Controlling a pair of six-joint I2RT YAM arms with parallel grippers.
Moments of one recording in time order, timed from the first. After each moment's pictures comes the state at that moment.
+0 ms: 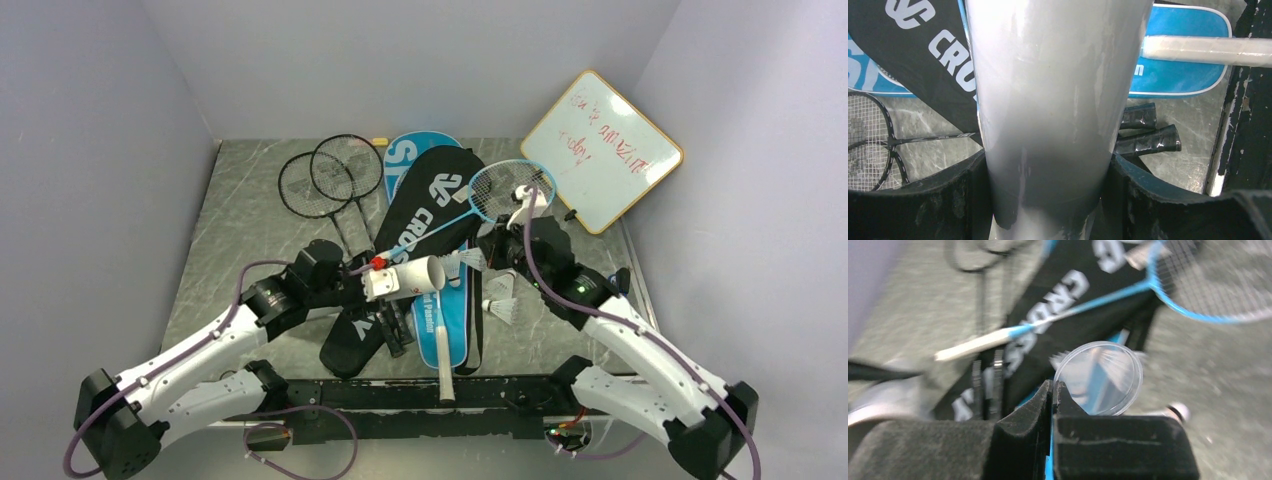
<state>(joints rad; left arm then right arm) -0.76 0.92 0.70 -0.36 0.30 0.53 0.64 0.85 0.79 -0.26 0.06 0.39</state>
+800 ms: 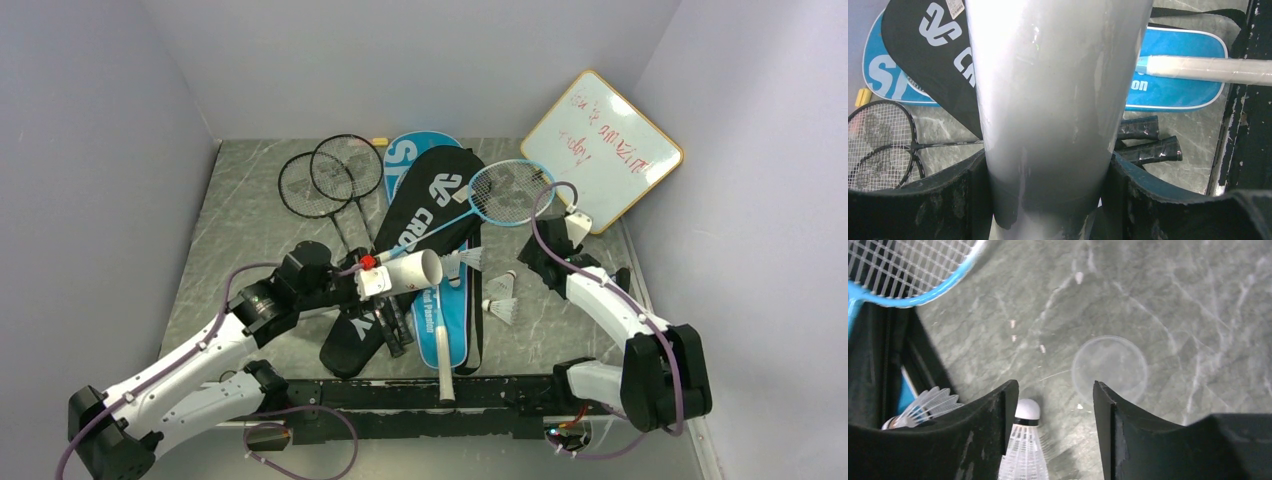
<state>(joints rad) -0.75 0.84 0.69 -0.35 0.30 0.51 0.24 1.20 0.64 -0.30 0.43 0.71</state>
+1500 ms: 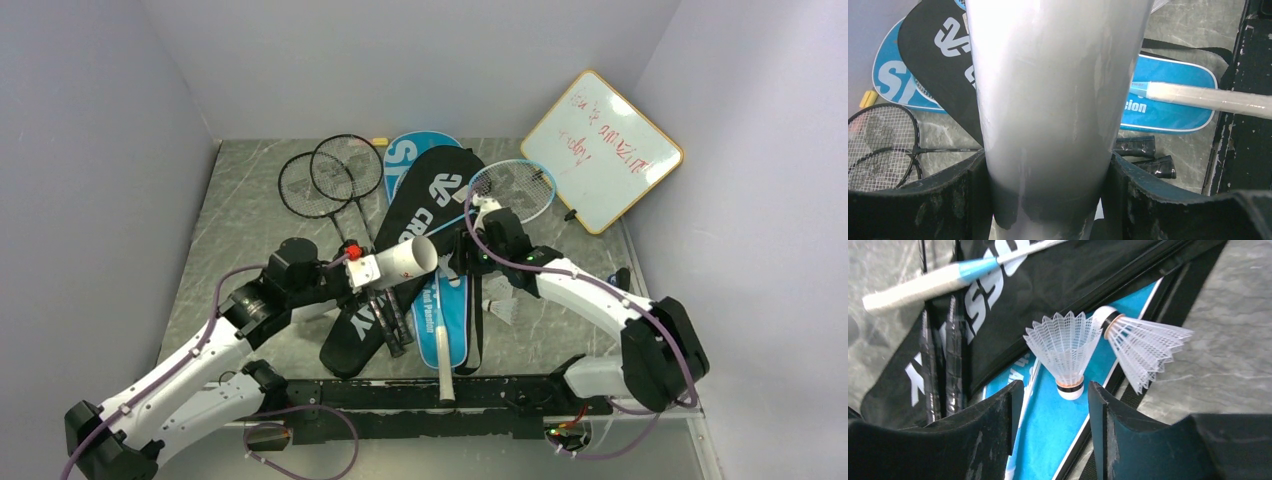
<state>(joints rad) -0.69 0.79 0.69 -0.30 0.37 0.43 0.55 1.28 0.76 -0.16 -0.09 0.39</state>
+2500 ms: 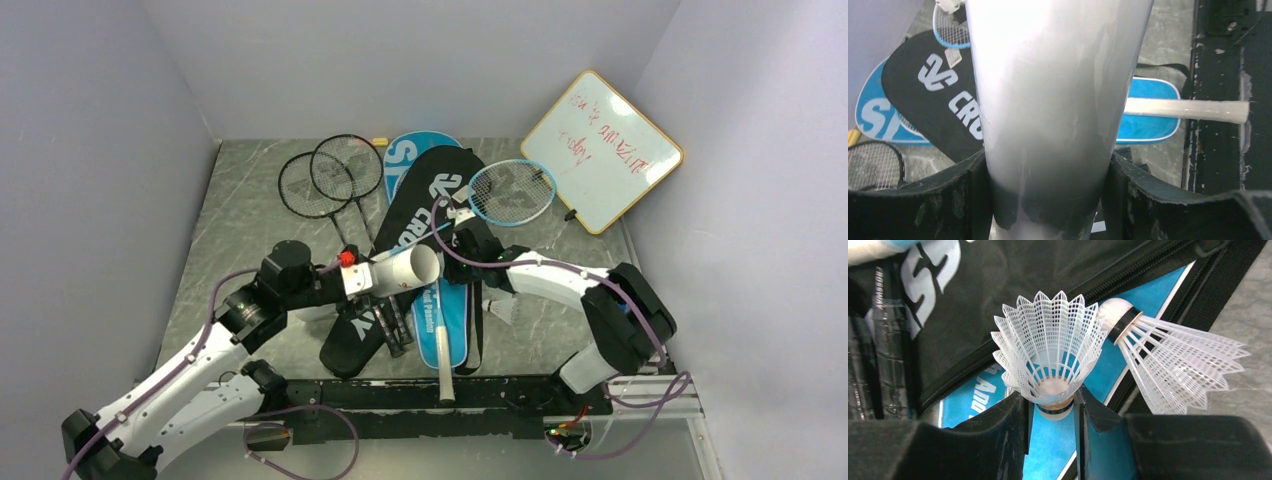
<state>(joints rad) -0.67 0.76 0.68 -0.27 0.50 0.43 0.66 1.53 0.80 -0.12 0.03 0.33</state>
